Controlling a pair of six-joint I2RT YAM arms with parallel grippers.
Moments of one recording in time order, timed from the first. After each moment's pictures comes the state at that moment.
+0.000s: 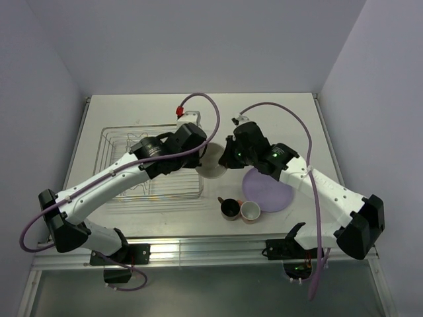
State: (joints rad) left arm -0.96 1.41 1.48 -0.89 -0.39 -0.71; right arm 0.73 1.24 1.13 -0.59 0.04 0.60
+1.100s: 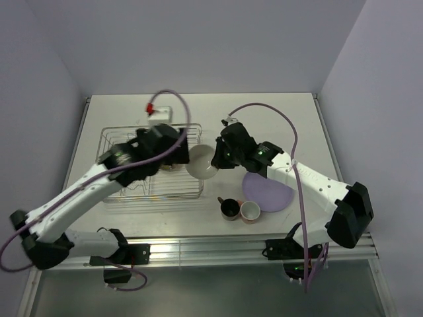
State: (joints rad) left arm -0.95 1.28 1.43 -0.94 -0.62 -0.66; right arm 0.77 1.38 1.16 -0.53 0.07 0.65
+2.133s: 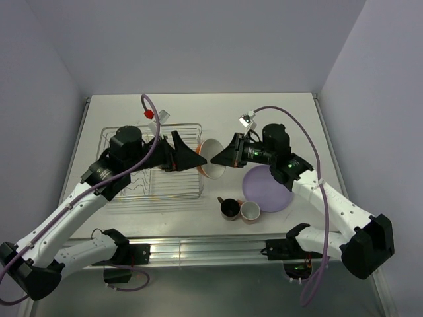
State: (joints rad) left arm -0.65 0.99 1.06 -0.33 0.48 -0.83; right arm 0.53 1.10 0.87 -0.07 -0.62 0.79
